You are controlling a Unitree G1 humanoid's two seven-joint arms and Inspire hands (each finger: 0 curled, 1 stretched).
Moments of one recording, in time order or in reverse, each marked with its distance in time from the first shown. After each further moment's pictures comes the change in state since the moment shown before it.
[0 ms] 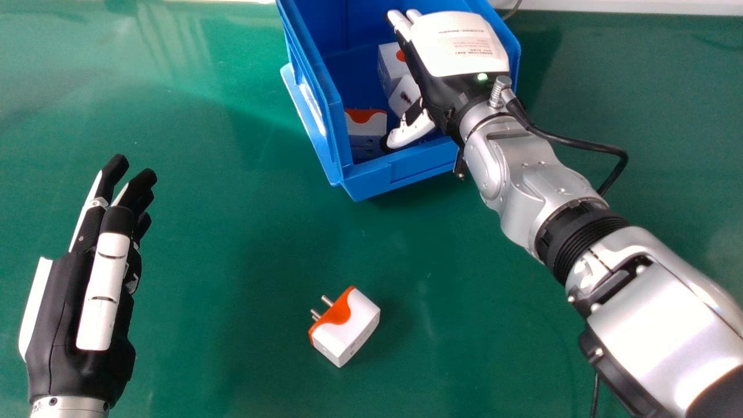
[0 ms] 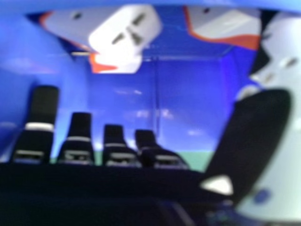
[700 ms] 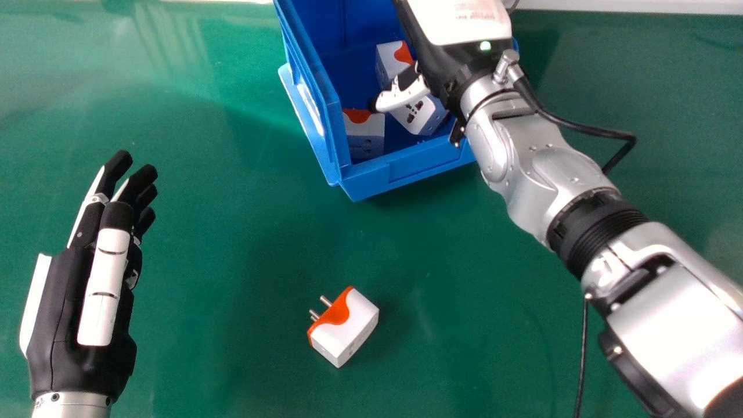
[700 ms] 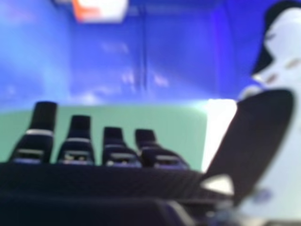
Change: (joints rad) left arm -0.007 -0.007 -0.010 -0.013 0.001 0.000 0.021; right arm 0.057 -0.096 0.001 -0.290 -0.017 -0.013 -0.064
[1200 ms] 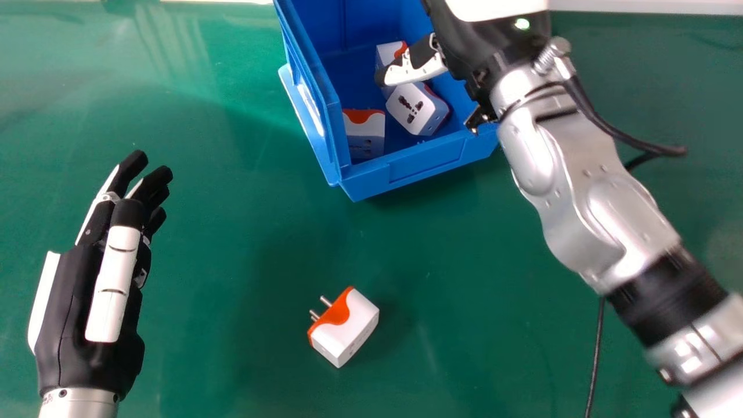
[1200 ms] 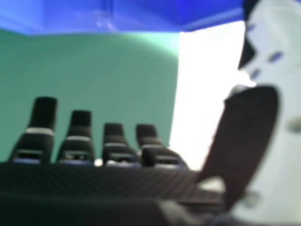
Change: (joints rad) left arm 0.011 -0.009 -0.025 -0.071 -0.001 0.078 0.031; right arm 0.364 -0.182 -0.085 -0.871 -0.099 0.172 0.241
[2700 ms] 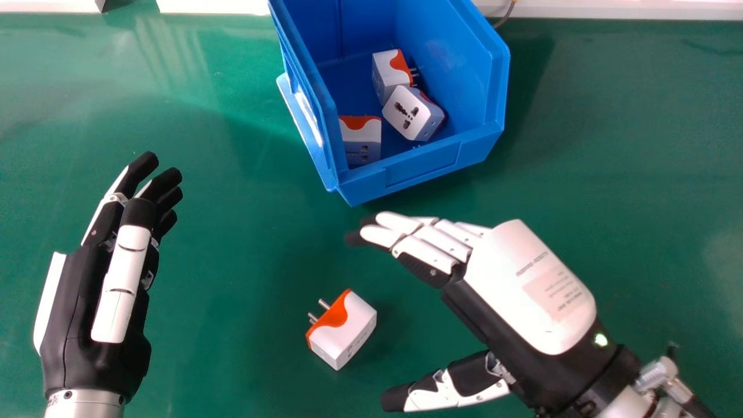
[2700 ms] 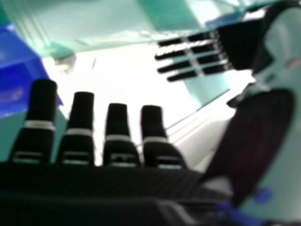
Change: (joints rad) left arm 0.027 -0.014 -0.009 -0.051 0.001 0.039 0.013; right arm 0.905 -0.132 -0.199 -0.389 0.119 -0.691 0.033
